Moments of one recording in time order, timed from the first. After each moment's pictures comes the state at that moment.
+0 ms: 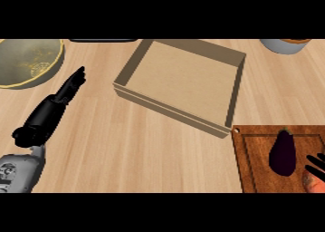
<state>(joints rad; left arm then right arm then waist) -0.22 0.34 -0.06 -1.51 -0.04 -0.14 -0.09 0.40 -0.61 -0.24 -1.92 1.15 0.36 -0.72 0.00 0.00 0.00</state>
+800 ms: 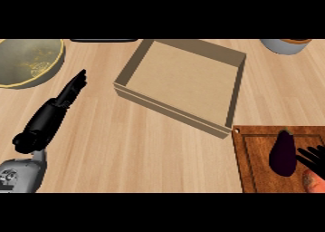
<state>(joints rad) -0.19 0.29 -0.02 -1.56 -0.10 -0.18 -0.07 0.28 -0.53 -0.23 -1.70 1.31 0.28 -0.76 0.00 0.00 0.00</state>
